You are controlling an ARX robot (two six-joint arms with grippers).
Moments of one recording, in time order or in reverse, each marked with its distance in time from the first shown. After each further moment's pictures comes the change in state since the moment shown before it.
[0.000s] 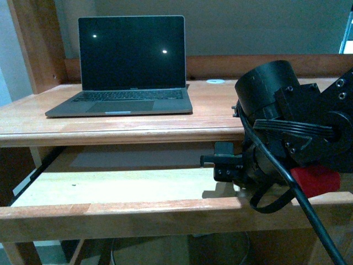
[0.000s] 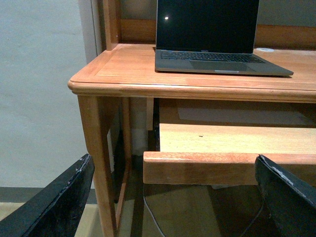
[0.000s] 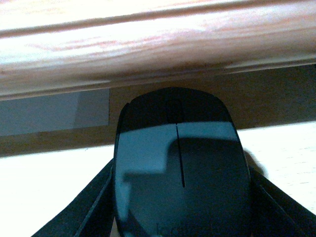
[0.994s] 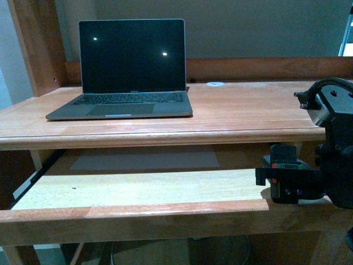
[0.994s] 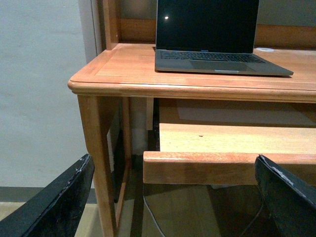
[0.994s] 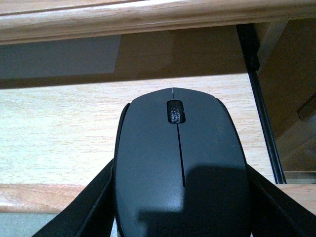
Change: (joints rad) left arm 0.000 0.000 0.000 -0.002 0.000 0.000; right arm -0.062 -0.441 -0.443 0.134 -0.150 -0.096
